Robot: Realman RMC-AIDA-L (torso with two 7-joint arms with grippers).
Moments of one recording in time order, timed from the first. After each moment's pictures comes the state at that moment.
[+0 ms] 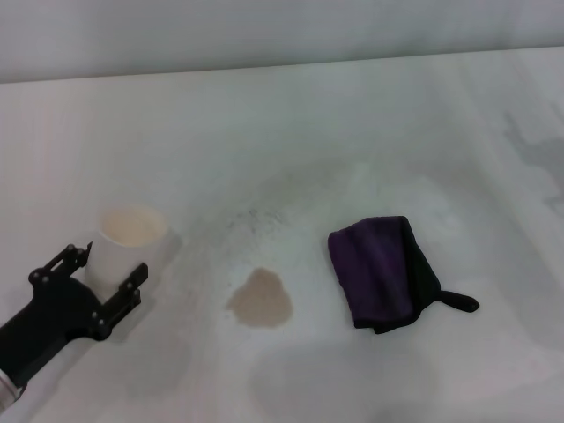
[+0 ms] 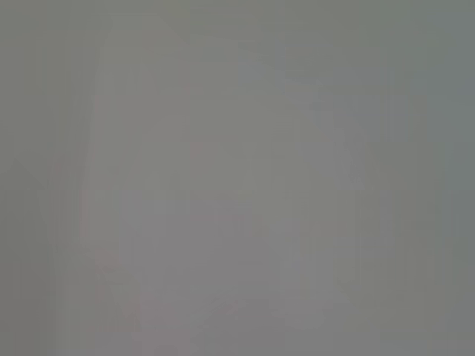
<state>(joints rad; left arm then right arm) -0.31 -2.09 0.87 0.07 1.31 1.34 -0.39 0.38 2.01 -0.43 -0.09 2.11 1.41 -2.78</state>
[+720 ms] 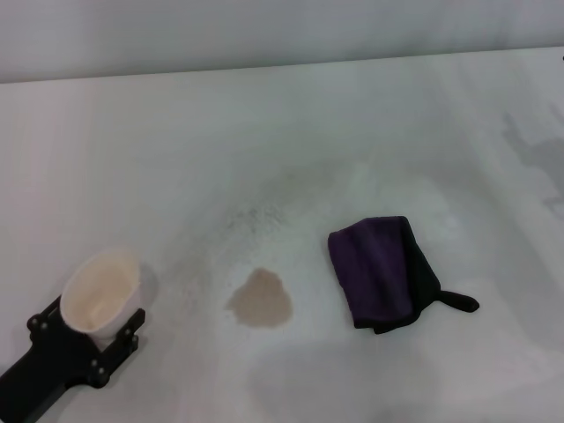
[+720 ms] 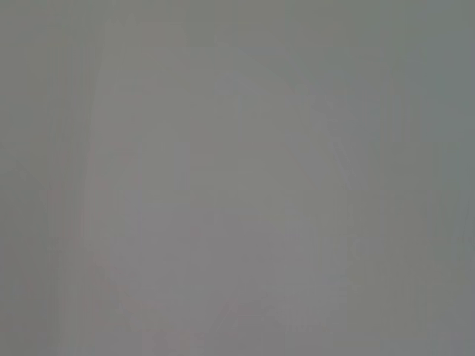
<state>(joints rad) -0.24 -2.09 0.88 0.01 1.31 1.34 -0.25 0.38 2.02 -0.43 -0.09 2.11 1.41 -2.78</state>
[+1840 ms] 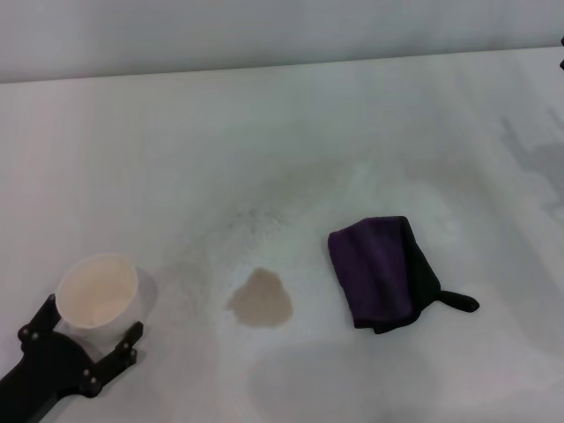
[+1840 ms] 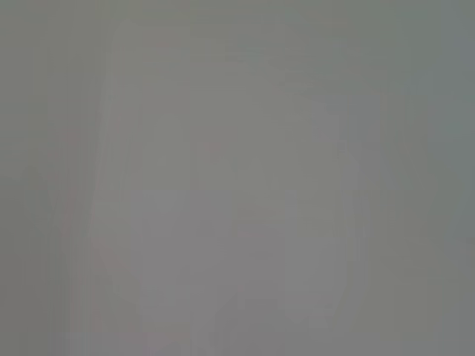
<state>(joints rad) -0.21 -2.09 0.88 0.01 1.31 1.36 -0.23 0.37 2.02 -0.44 -0.08 2.11 1.42 -2.78</state>
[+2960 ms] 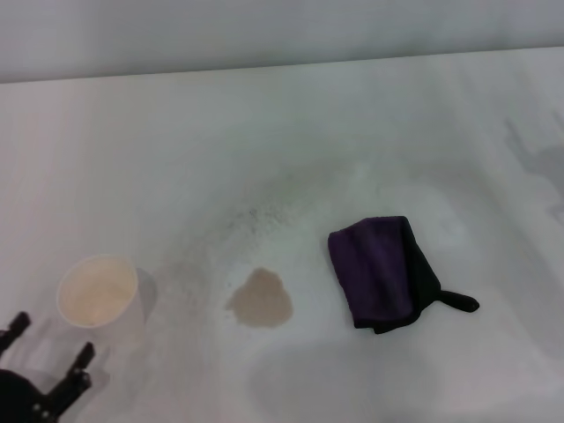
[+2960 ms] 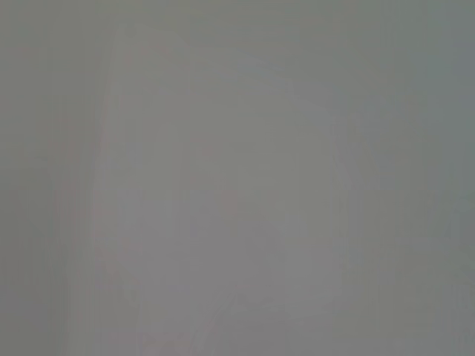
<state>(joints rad) -0.06 -2.09 0.88 0.01 1.21 1.52 -0.19 0.35 2.01 -0.45 -0.09 2.11 1.43 -2.78</state>
